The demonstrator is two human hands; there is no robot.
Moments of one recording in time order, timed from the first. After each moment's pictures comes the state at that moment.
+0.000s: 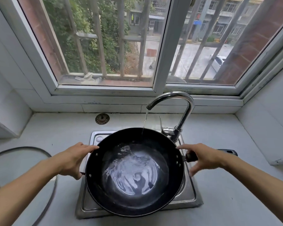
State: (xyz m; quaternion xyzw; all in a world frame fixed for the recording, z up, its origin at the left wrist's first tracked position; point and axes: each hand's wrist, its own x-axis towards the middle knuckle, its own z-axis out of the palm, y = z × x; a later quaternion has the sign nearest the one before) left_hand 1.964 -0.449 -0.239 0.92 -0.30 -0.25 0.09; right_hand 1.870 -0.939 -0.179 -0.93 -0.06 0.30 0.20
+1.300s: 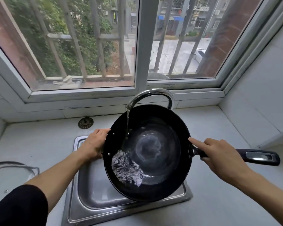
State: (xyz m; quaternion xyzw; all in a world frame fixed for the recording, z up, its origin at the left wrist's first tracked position) left_hand 2.013 -0.577 -0.271 0.92 -0.36 -0.06 0.13; right_hand 1.787 -0.958 -0.139 -1.00 -0.01 -0.05 -0.03
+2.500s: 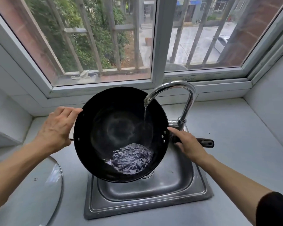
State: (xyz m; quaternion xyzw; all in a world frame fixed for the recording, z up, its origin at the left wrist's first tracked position) left_hand 2.015 -0.455 -0.163 0.96 -0.27 0.06 -0.04; right_hand 1.892 -0.896 -0.262 -0.96 -0.05 -0.03 0.26
